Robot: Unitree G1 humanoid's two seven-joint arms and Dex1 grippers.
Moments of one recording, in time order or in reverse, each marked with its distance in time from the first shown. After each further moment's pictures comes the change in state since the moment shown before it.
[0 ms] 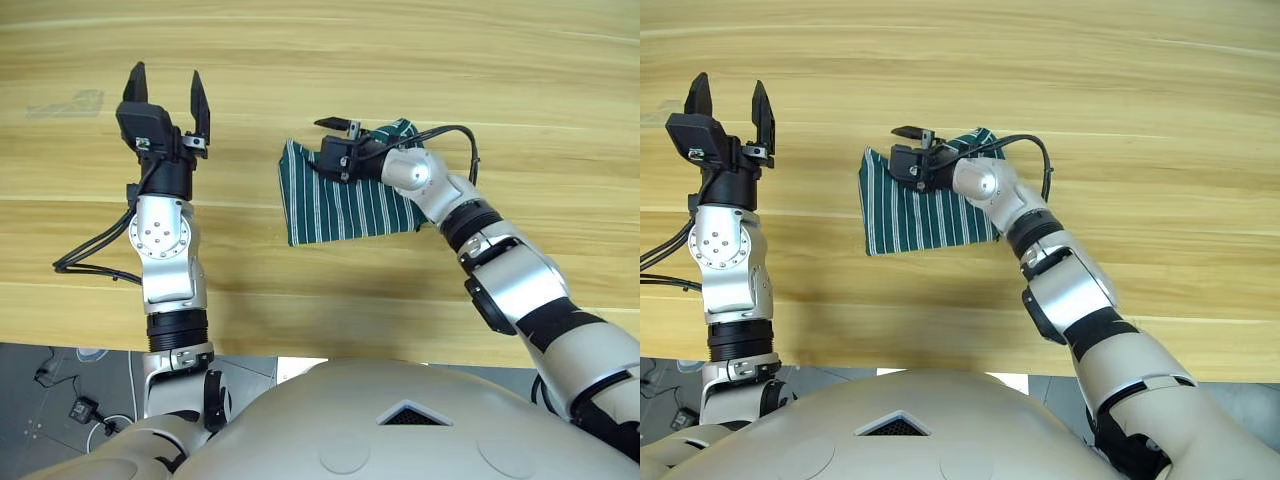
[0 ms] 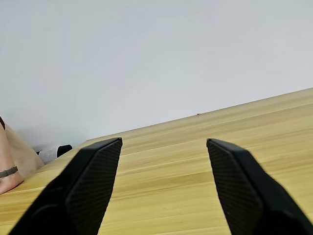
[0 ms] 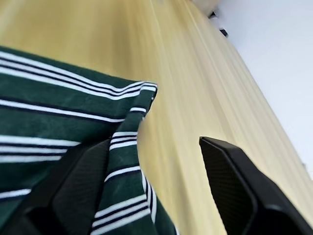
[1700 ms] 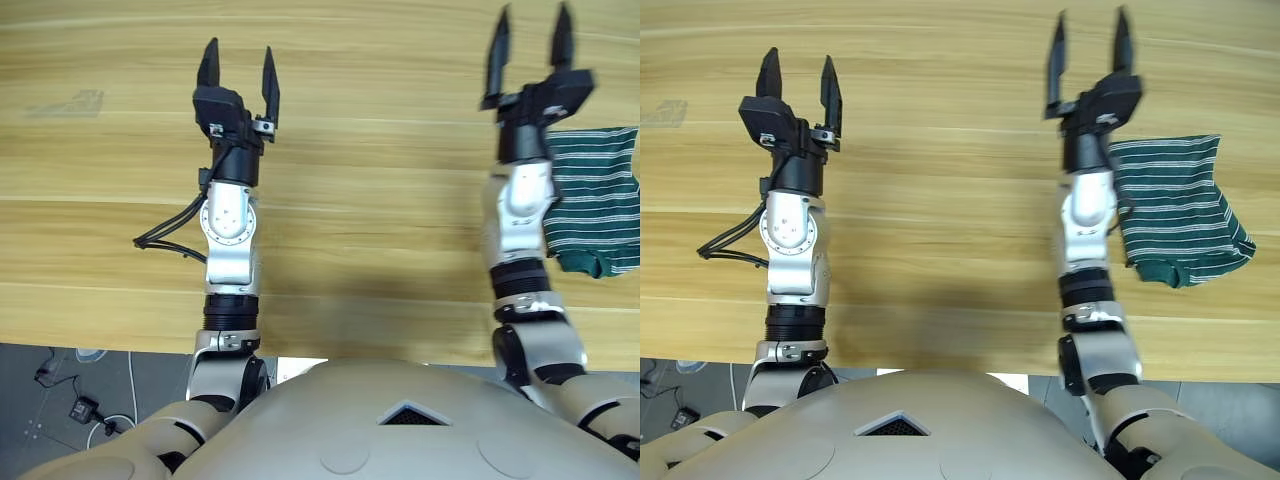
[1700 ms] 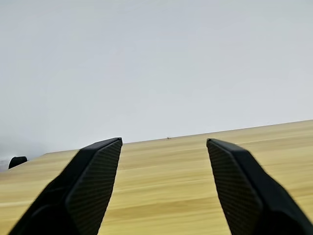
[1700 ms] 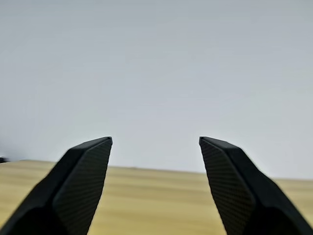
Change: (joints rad) left arm -0.061 -0.202 -0.152 0.080 0.083 -0.167 0.077; right arm 0.492 -0.046 -0.403 -0.632 0.586 -0.241 -0.278
